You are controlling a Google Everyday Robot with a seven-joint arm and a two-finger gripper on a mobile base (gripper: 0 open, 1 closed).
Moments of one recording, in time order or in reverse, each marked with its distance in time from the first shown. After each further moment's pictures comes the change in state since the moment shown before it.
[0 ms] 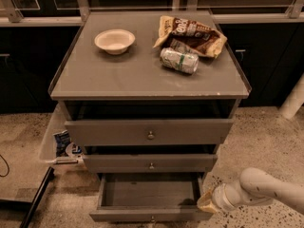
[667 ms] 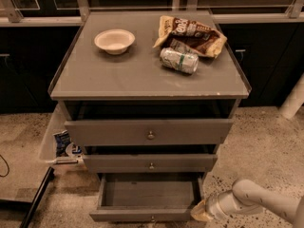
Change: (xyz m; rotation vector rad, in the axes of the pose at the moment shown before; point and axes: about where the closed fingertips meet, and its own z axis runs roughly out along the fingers) arm 0.043 -0.002 0.080 -0.096 -0.071 0.098
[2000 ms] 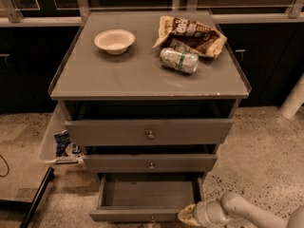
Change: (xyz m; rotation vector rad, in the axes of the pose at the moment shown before) arm 0.010 -0.012 0.089 0.034 -0.162 -0.199
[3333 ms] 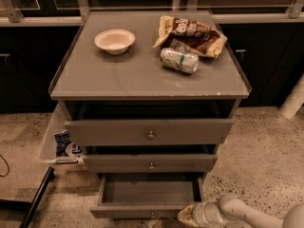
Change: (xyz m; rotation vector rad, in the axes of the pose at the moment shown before) arm 0.016 -0.009 0.013 0.054 0.041 -0.008
